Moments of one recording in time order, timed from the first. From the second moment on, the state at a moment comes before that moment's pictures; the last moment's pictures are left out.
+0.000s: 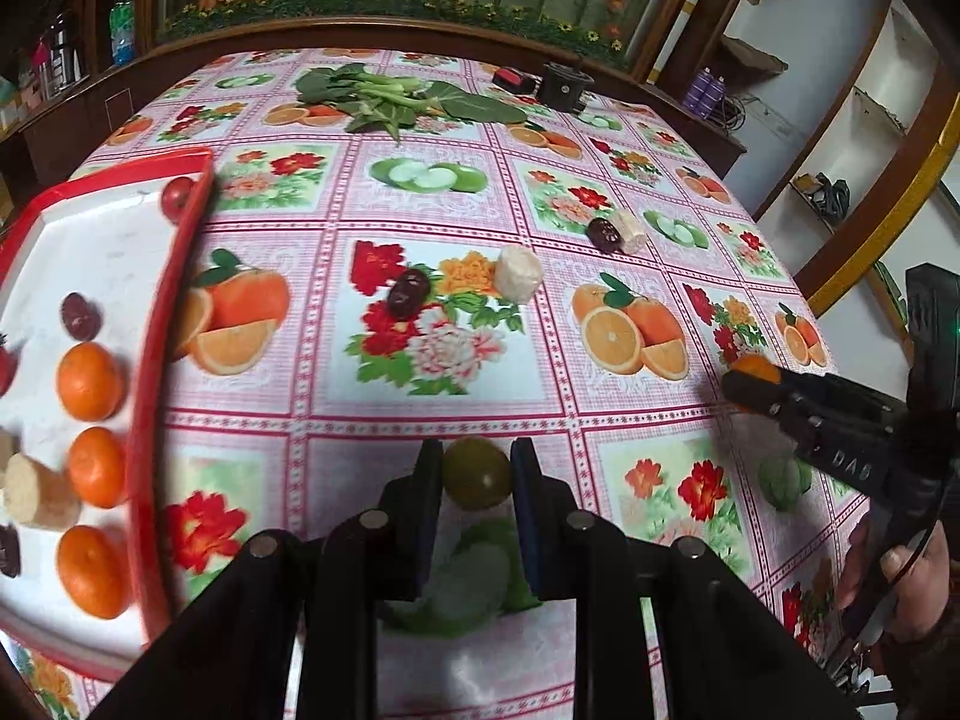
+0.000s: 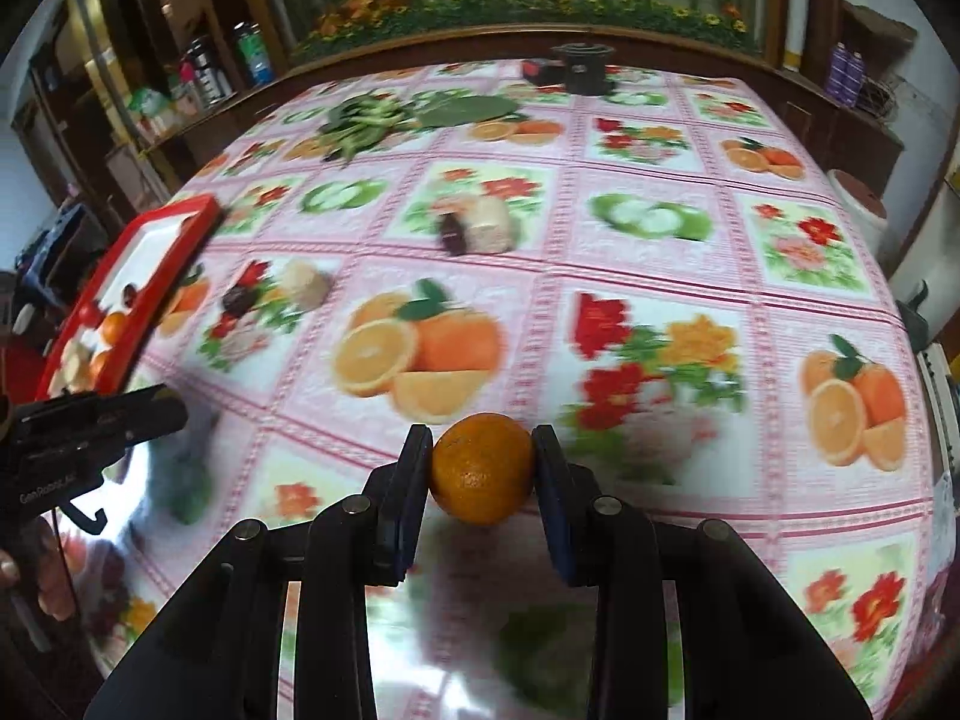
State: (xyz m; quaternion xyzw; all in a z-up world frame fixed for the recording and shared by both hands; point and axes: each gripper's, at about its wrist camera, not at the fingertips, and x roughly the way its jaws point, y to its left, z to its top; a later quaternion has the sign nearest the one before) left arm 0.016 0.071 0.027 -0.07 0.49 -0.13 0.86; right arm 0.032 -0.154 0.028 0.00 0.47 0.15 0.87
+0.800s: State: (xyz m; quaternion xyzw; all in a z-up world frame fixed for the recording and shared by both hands) left arm 0.033 0.212 0.071 -0.11 0.44 -0.03 0.89; right arm 0.088 0.043 0.069 -0.05 0.44 0.28 0.85
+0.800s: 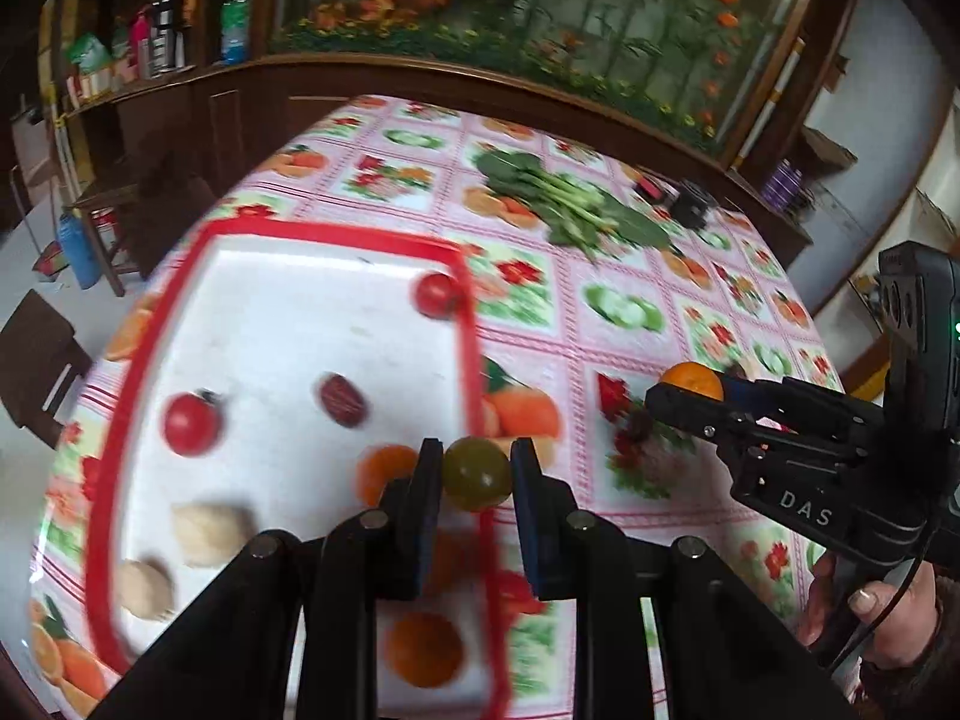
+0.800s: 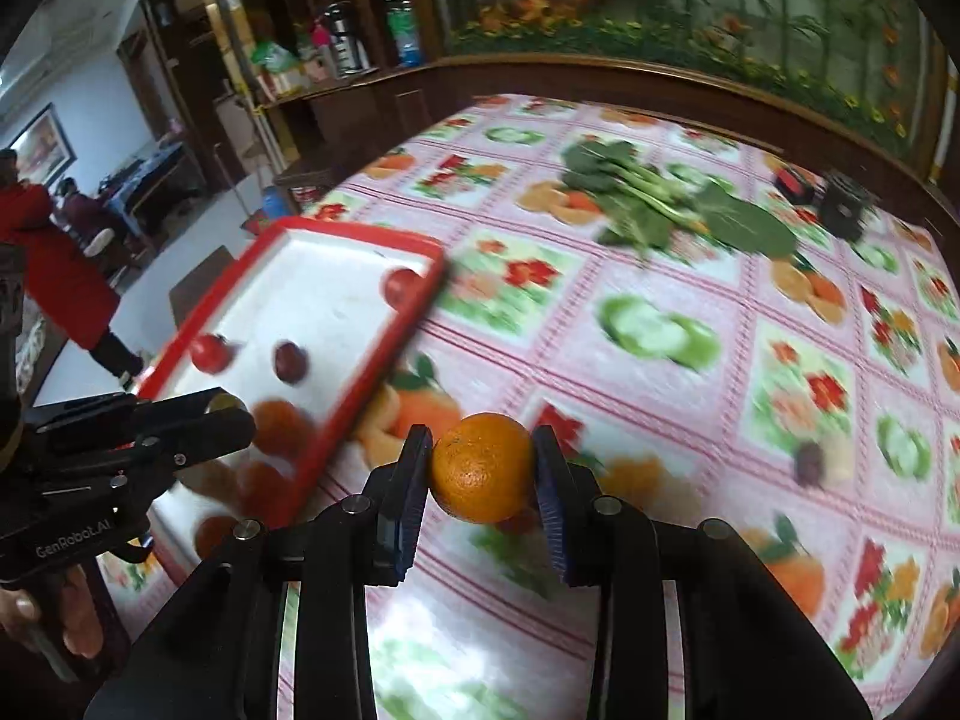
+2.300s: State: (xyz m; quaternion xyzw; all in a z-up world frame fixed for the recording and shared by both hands) left arm 0.107 0.305 0.017 -0.13 0.50 0.09 0.85; right arm 0.132 0.182 0.019 -0.09 0.48 0.35 0.80
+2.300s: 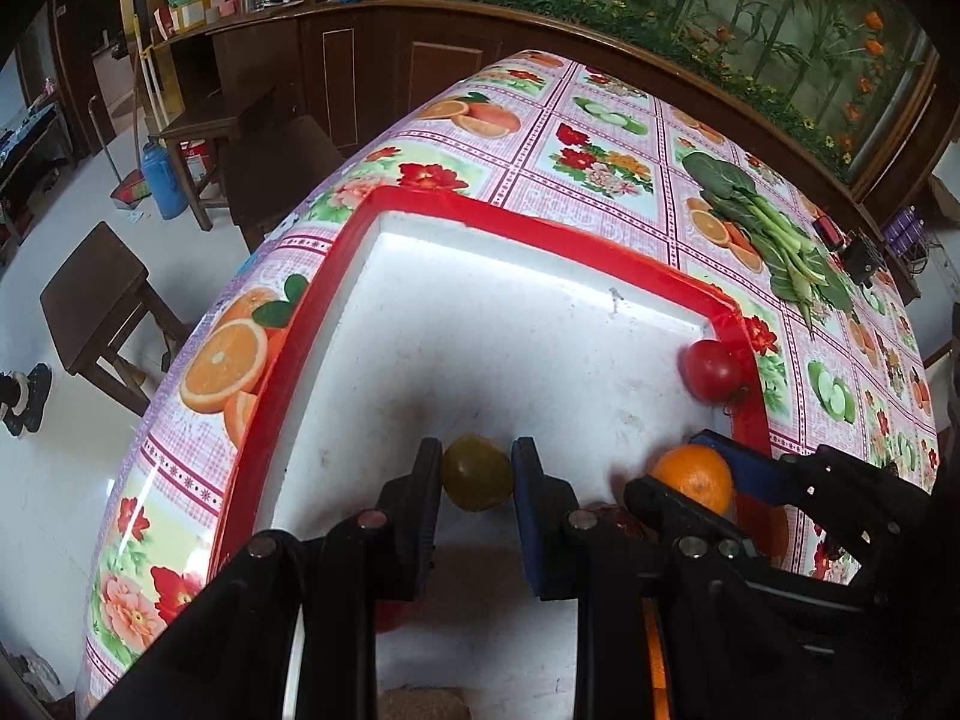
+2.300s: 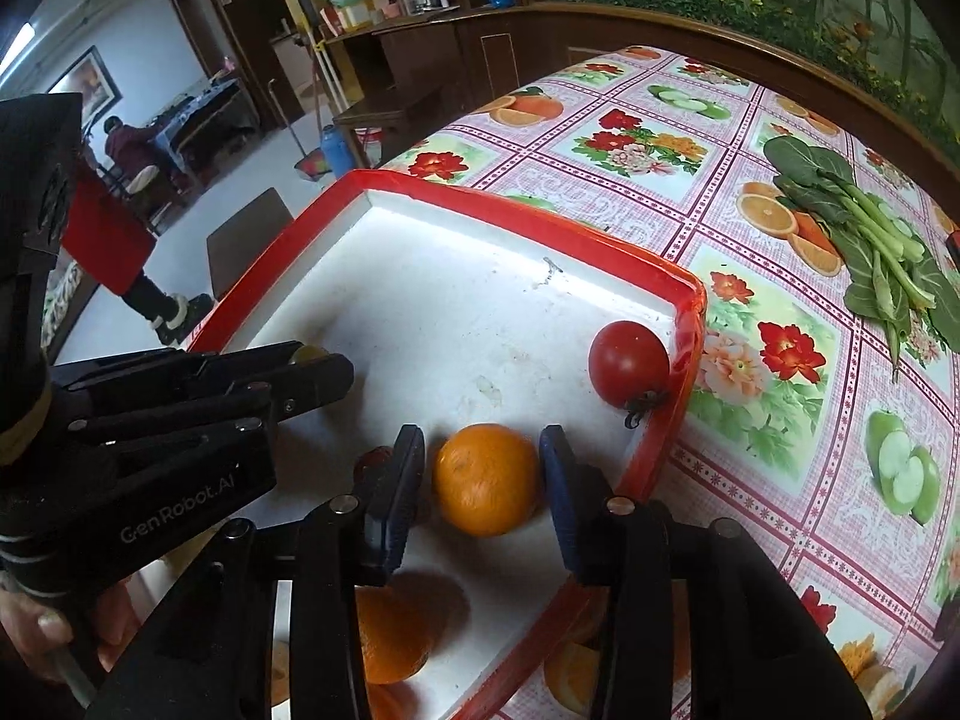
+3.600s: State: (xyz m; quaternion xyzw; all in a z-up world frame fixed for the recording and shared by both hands) left arm 0.037 0.225 0.061 -0.08 0.47 0.10 0.87; right arm 0.033 0.071 0.039 -0.06 0.50 0.34 0.80
